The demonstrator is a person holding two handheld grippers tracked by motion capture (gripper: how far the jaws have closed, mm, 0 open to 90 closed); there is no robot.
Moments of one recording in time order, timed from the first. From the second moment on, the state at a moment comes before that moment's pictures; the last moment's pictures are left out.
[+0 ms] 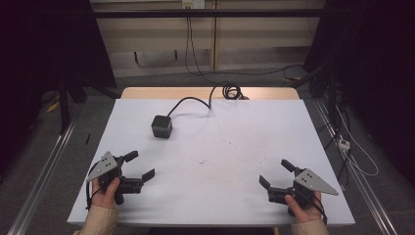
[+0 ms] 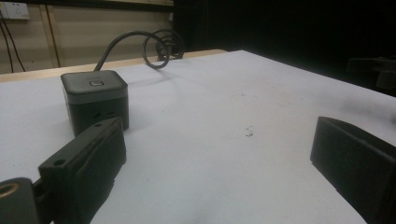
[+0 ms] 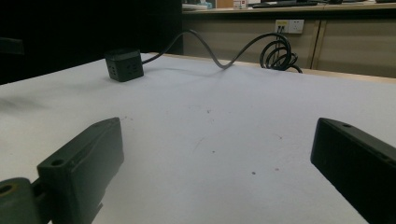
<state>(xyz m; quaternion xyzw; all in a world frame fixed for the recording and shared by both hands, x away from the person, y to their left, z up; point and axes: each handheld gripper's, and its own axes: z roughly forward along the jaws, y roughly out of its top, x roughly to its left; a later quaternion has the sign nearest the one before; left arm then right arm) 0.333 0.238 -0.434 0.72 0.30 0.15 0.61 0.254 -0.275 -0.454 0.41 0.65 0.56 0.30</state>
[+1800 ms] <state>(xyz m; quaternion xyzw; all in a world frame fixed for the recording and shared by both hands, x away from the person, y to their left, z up) 0.391 0.209 -0.417 0.70 0.34 0.17 0.60 0.252 -0.278 -0.449 0.40 0.66 0.55 0.31</state>
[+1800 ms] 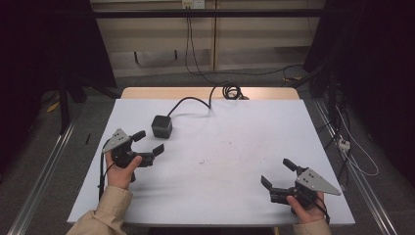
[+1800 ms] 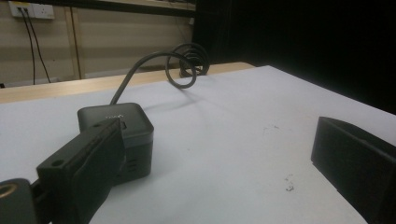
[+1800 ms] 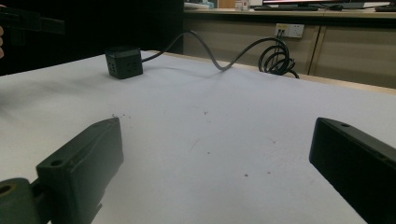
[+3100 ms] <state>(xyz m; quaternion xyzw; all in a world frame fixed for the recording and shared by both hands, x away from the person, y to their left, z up) 0.428 0.203 -0.412 0.70 0.36 0.18 0.59 0.254 -0.277 -0.449 0.40 0.66 0.55 0.31</state>
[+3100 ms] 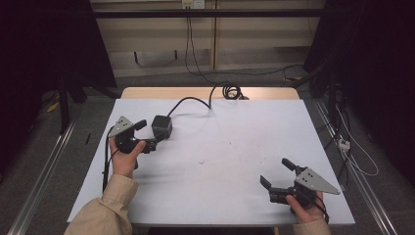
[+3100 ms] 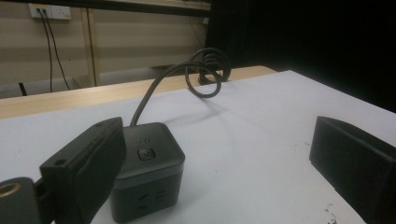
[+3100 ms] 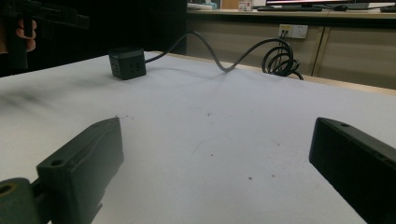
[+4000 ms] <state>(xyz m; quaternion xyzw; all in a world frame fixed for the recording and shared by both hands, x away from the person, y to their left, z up) 0.446 0.204 -0.415 0.70 0.37 0.19 0.58 0.255 -0.277 -0.449 0.39 0.66 0.56 0.31</state>
